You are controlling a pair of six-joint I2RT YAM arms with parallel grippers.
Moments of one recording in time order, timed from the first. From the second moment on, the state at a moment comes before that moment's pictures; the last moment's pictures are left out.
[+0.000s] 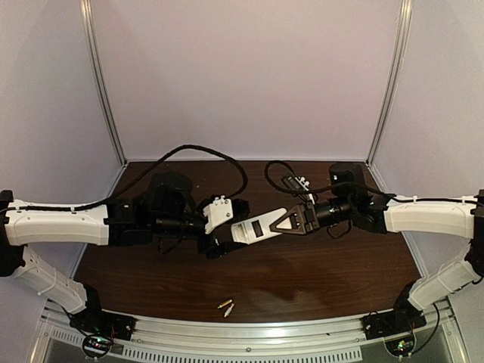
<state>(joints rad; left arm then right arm) -1.07 1.33 0.92 -0.03 0.12 0.45 0.69 1.37 0.80 0.15 -0.92 0.64</state>
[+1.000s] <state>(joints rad) -1.11 1.41 0.97 -0.07 -0.10 0.36 0.71 1.39 0.81 0.31 -0.87 0.75</state>
